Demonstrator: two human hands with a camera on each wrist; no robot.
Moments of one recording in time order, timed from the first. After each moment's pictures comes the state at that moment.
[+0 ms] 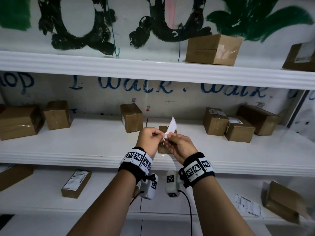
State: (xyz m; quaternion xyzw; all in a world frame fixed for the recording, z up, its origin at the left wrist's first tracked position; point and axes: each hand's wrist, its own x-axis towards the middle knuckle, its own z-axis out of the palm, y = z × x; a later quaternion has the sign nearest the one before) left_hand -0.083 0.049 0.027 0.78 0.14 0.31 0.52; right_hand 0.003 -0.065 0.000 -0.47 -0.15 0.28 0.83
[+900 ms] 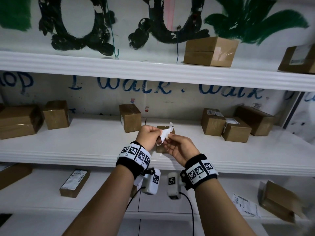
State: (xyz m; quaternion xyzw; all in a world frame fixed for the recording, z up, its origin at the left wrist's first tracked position) left_hand -0.078 0.052 0.037 0.69 0.15 0.22 0.67; right_hand -0.007 -0.083 0.005 -0.44 -0.17 0.32 0.82
